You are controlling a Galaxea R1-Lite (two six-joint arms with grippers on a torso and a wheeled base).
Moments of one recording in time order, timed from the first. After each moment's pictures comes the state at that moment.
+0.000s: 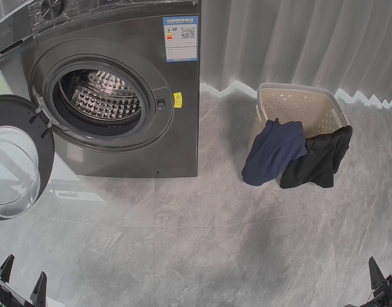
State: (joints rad) left arm -0.01 0.02 -0.02 0.00 -0.01 -0.01; right arm -0.01 0.02 -0.02 0.00 0.02 -0.01
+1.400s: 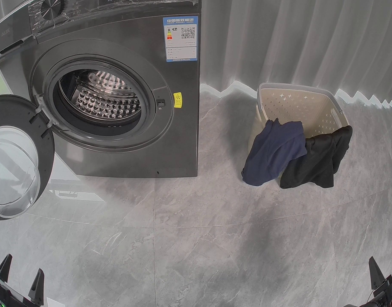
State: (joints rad) left arm -0.01 0.04 -0.02 0.00 0.04 -0.01; right arm -0.01 0.02 -0.02 0.00 0.02 0.00
